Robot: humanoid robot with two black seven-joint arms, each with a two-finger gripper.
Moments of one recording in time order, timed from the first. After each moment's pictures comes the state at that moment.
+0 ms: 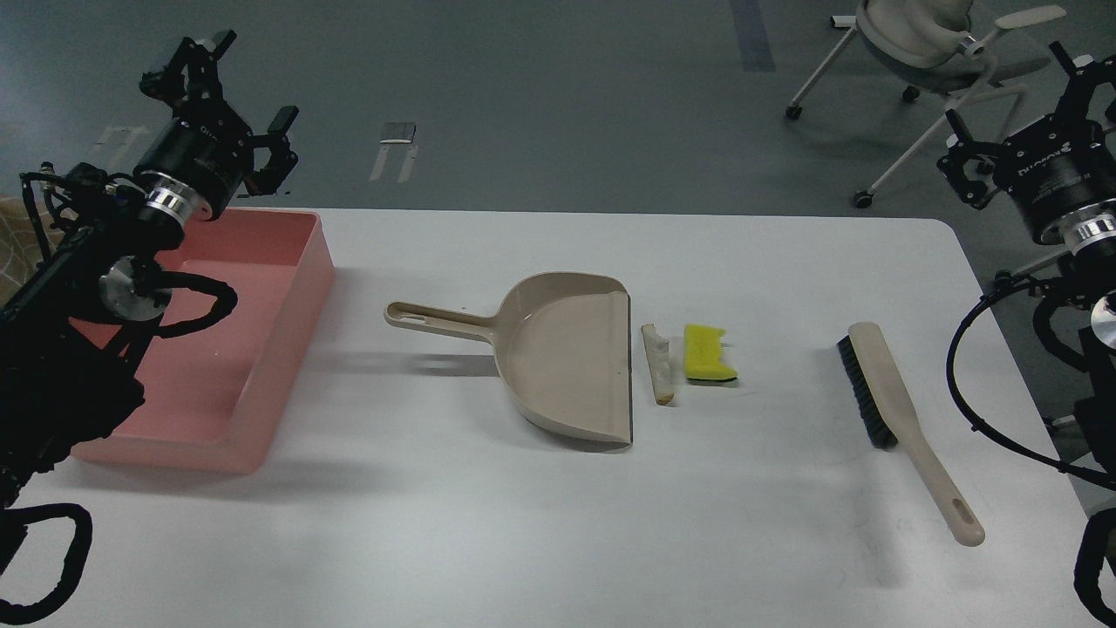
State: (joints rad) left arm -0.66 0.45 -1.12 -0.76 0.39 -0.36 -0.24; right arm 0.67 -0.31 1.48 0.69 -0.37 0.49 -0.02
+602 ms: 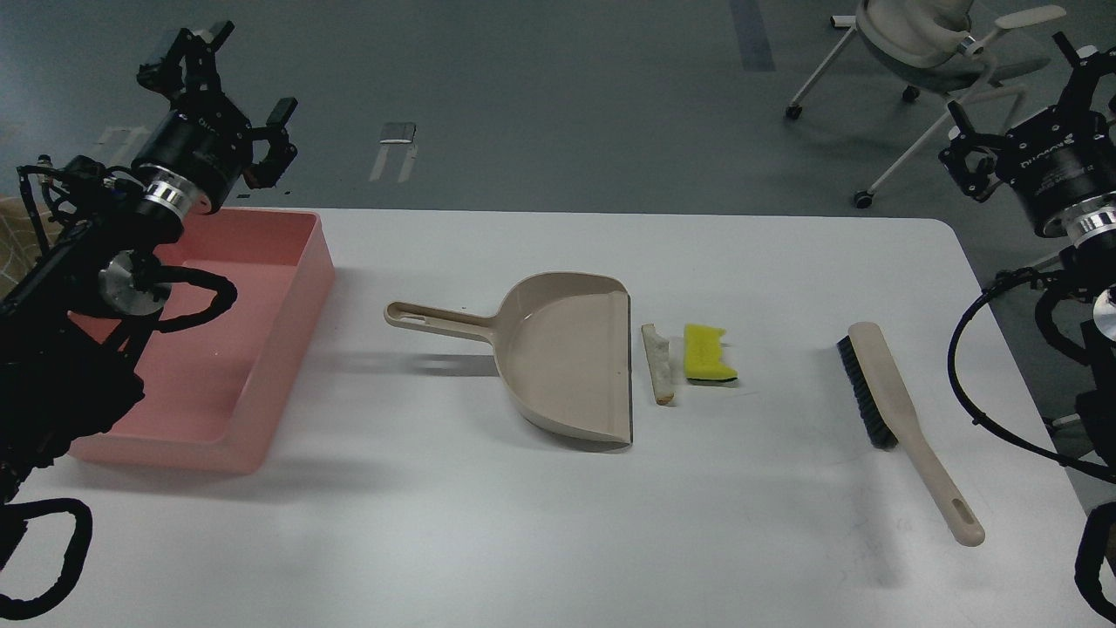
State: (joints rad) left arm -0.68 0.45 -1.12 -0.76 0.39 -0.36 -0.24; right arm 0.69 -0.31 1.48 0.68 -0.37 0.49 -0.02
